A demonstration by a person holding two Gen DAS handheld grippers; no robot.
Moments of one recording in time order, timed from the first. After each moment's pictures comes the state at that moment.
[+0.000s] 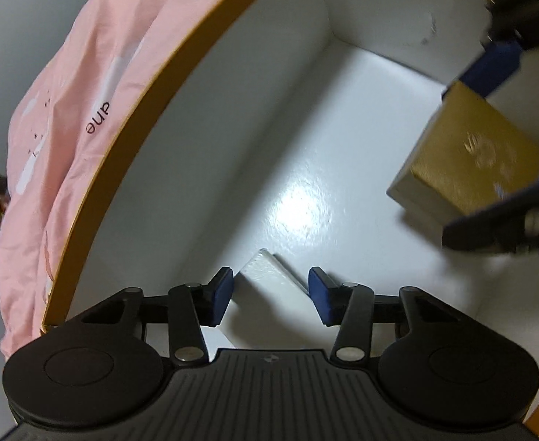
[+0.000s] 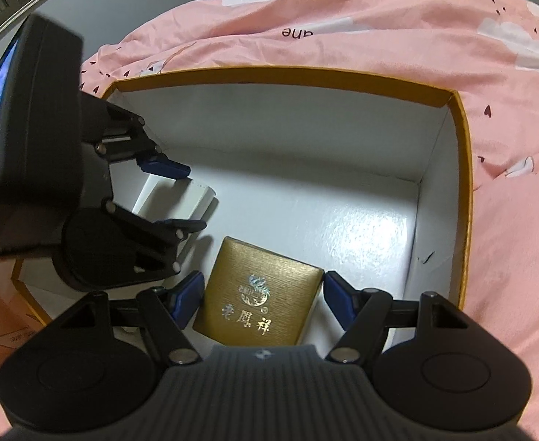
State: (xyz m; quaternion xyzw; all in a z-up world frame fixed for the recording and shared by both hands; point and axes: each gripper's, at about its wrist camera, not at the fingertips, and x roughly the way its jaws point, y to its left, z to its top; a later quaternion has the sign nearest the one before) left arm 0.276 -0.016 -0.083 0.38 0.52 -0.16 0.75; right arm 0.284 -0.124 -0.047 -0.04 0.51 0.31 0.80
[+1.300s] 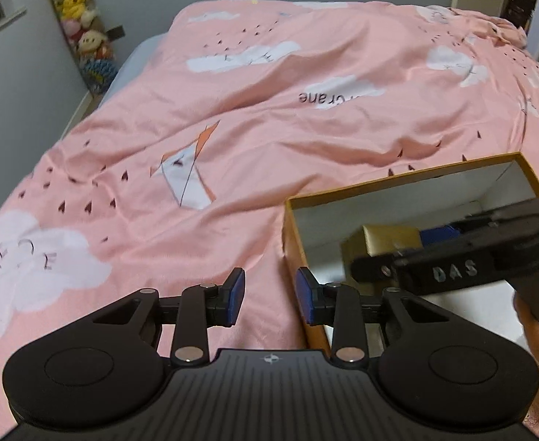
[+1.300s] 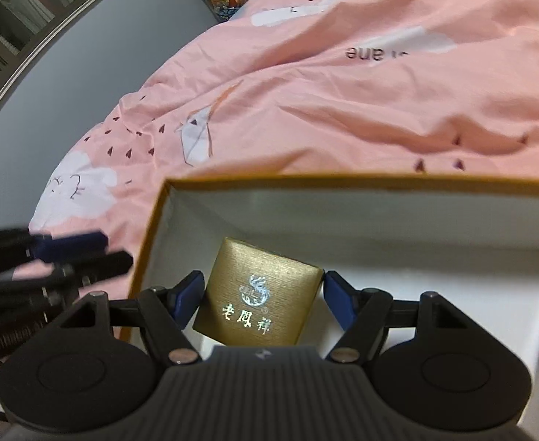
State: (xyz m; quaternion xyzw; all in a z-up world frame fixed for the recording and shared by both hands) left arm 0.263 0.134 0.011 0.03 0.49 0.02 0.87; right arm 0.345 -0.010 -0.043 0.06 0.52 0.33 0.78
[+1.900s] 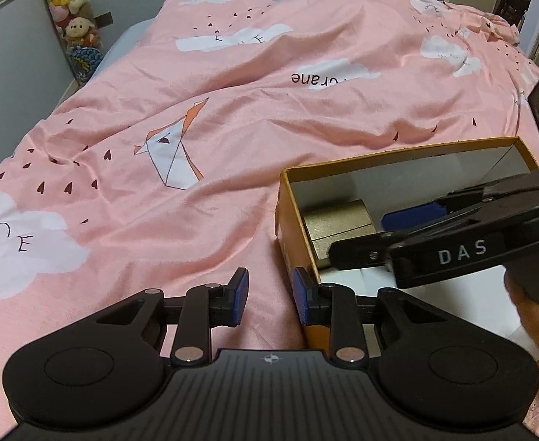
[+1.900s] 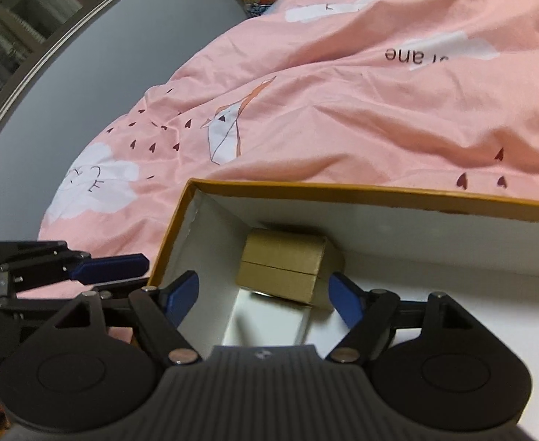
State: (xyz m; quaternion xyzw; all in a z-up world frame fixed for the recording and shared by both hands) left arm 0.255 0.142 -0.007 0.02 0.50 0.00 0.87; right arm 0.348 0.000 -0.048 0.05 0.51 0.38 0.77
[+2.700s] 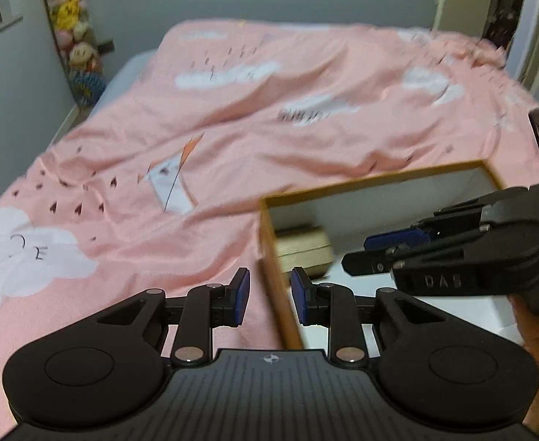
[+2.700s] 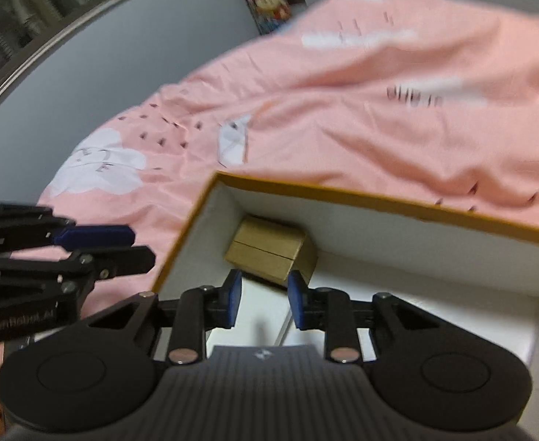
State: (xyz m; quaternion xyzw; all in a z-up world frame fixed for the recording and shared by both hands) left arm 0.219 0.125 0.033 0.01 0.44 -0.01 0.90; right arm 0.306 -0.013 -0.011 -0.01 0.45 0.38 0.81
